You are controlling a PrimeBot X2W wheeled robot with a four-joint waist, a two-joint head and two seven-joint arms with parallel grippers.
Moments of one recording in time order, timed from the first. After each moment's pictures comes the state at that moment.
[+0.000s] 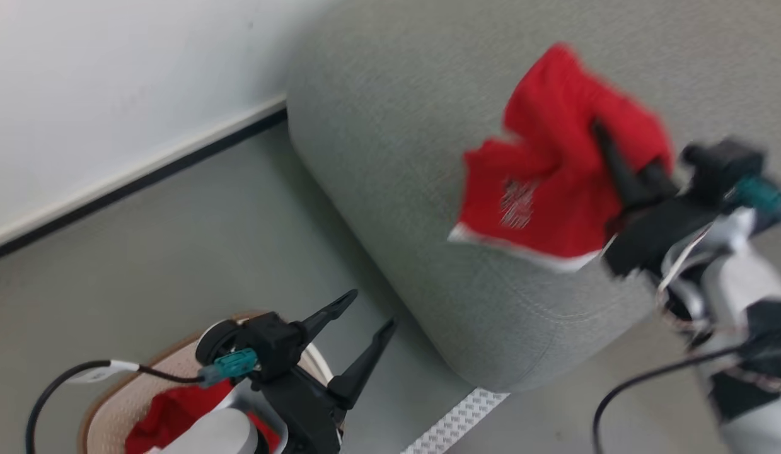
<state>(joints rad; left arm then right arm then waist) -0.56 0.38 -0.86 0.05 -0.64 0.02 -0.11 -0.58 -0.35 0.38 0.14 0.31 0.13 0.06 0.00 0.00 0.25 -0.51</state>
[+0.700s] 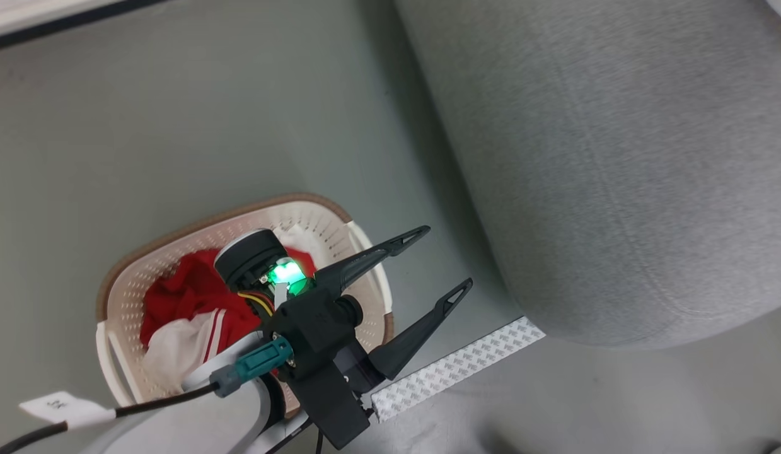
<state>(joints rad) -0.75 0.45 -0.91 -0.29 -0.45 0.02 0.01 -1.16 -0.61 0.05 0.66 0.29 0.13 -0.05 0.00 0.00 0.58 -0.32</state>
